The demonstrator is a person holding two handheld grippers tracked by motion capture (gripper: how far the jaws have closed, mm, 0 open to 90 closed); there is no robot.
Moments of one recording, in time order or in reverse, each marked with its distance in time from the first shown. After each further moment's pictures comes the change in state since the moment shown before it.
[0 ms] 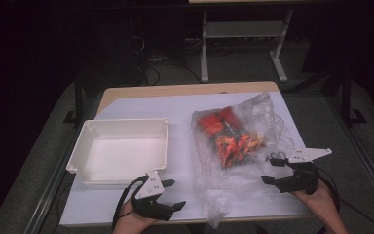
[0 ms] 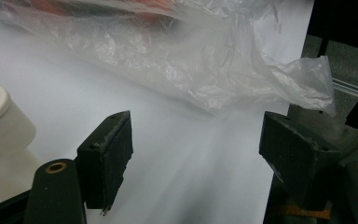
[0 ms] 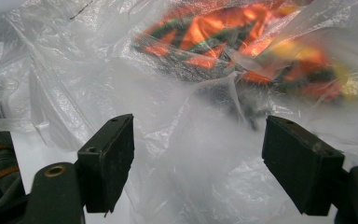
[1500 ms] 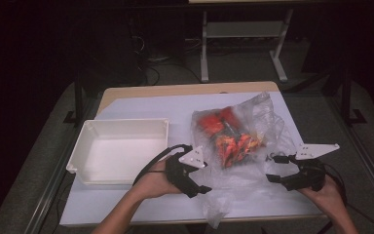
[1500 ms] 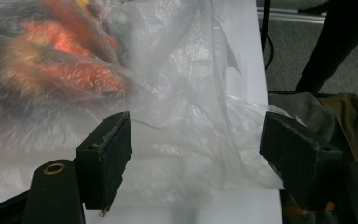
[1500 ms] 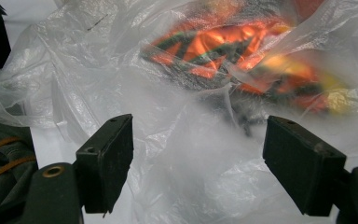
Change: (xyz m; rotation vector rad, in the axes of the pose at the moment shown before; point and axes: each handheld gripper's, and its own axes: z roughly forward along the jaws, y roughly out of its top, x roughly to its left) left arm 0.015 0.113 0.062 0.224 -0.278 0.298; right arm -0.009 0.007 -0.014 -0.013 0.052 -0.030
